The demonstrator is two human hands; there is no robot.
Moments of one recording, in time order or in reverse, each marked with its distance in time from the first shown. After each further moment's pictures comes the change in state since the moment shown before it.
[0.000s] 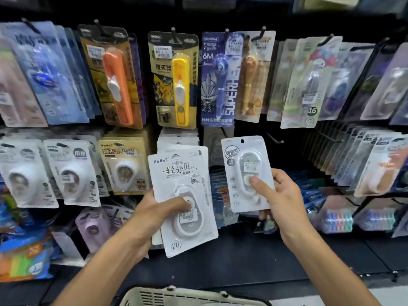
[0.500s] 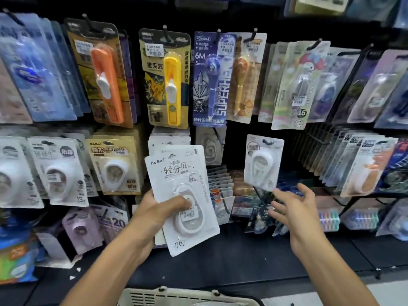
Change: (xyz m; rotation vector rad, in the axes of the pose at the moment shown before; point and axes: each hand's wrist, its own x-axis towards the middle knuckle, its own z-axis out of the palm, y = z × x) left_hand 0.008 -0.013 0.014 -0.087 -0.008 0.044; right_hand -0.005 0.001 -0.036 0.100 0.290 0.212
